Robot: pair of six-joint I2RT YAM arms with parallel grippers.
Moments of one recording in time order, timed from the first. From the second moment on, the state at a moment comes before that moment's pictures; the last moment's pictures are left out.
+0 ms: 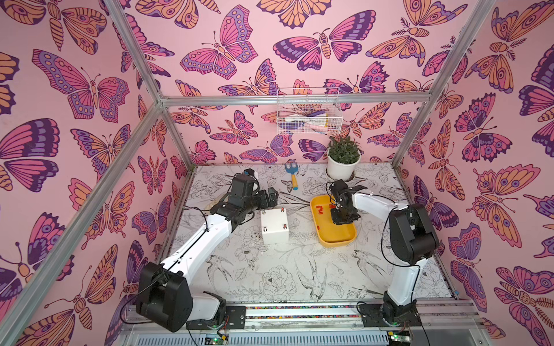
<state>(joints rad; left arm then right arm) -0.38 1.36 1.09 -0.35 0.13 -0.50 0.37 1.92 1.35 -0.86 0.14 0.28</state>
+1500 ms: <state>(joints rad) -0.36 1.36 1.09 -0.34 0.16 -0.50 0.37 2.00 1.39 -0.89 0.22 0.28</state>
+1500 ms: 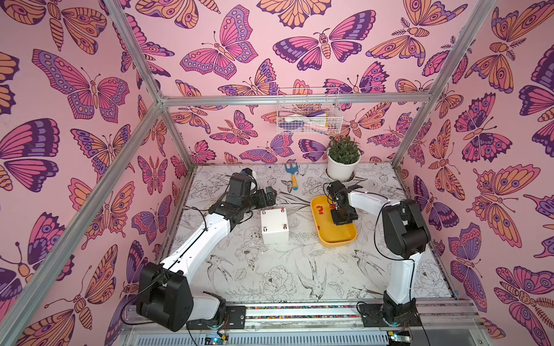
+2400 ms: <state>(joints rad) -0.35 1.36 1.09 -0.34 0.16 -0.50 0.37 2.01 1.40 -0.89 0.22 0.26</state>
